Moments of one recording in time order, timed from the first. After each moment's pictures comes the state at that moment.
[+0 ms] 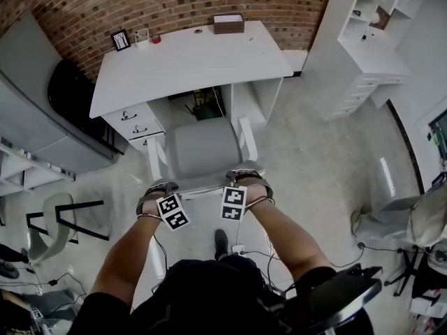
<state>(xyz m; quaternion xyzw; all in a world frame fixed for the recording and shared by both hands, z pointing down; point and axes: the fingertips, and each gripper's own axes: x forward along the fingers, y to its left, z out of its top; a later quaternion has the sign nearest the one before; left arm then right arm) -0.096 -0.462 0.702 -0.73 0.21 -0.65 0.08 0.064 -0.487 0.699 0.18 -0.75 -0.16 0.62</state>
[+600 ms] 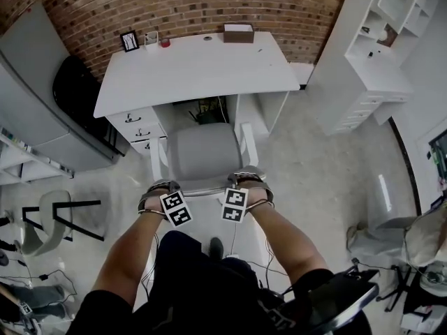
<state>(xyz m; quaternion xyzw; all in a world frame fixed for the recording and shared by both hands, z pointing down) -0.099 -0.491 0.705 -0.71 0.21 -0.67 0.06 0.063 -0.518 0.703 0.17 -0.75 -0.16 0.62</state>
